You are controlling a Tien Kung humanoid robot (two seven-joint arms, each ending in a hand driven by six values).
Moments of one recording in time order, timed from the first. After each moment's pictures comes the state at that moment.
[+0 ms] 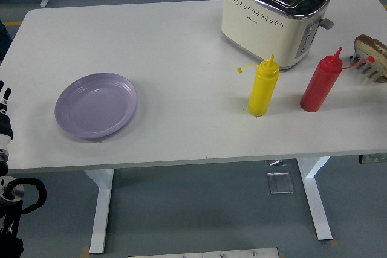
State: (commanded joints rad) left arm -0.19 0.13 -1.57 -1.13 0.65 0.13 -0.32; right arm 0.28 -0.53 1.51 1.26 -1.15 -0.06 -0.04
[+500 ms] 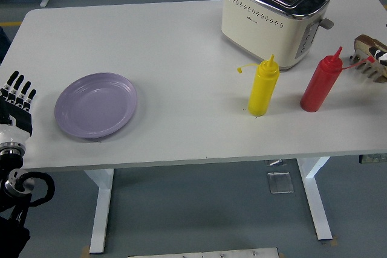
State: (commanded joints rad) left arm -0.27 0.15 -1.48 -0.96 0.63 0.06 -0.31; right arm 0.30 -0.54 1.44 1.25 -1.61 0.03 -0.09
